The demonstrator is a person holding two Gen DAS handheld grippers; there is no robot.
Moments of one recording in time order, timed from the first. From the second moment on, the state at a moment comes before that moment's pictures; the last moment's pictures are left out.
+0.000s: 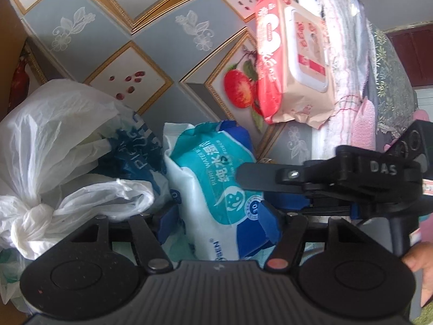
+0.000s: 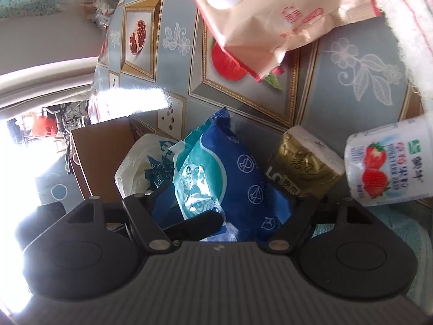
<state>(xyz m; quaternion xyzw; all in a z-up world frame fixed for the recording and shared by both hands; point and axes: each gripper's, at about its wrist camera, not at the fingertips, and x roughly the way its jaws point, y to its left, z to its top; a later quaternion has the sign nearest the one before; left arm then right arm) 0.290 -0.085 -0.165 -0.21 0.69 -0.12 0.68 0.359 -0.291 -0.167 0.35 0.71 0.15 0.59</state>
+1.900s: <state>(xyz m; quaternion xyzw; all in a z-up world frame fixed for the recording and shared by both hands) 0.197 0.212 -0.093 -0.22 0.62 -0.11 0.74 0.256 -0.016 -0.048 0.30 0.59 0.22 0.72</state>
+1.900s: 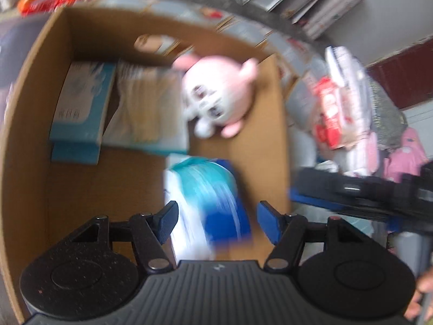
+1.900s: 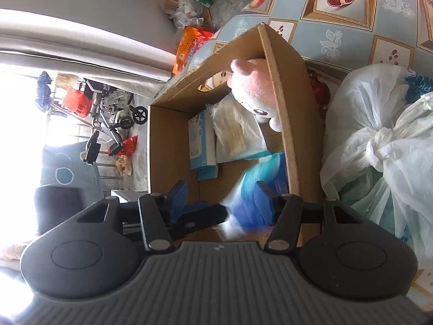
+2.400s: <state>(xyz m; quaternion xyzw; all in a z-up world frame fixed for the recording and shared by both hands) 0.184 0.191 -0.171 -0.19 0.72 -0.11 0.65 0.231 -0.056 -0.060 0.36 0.58 0.15 0.72</state>
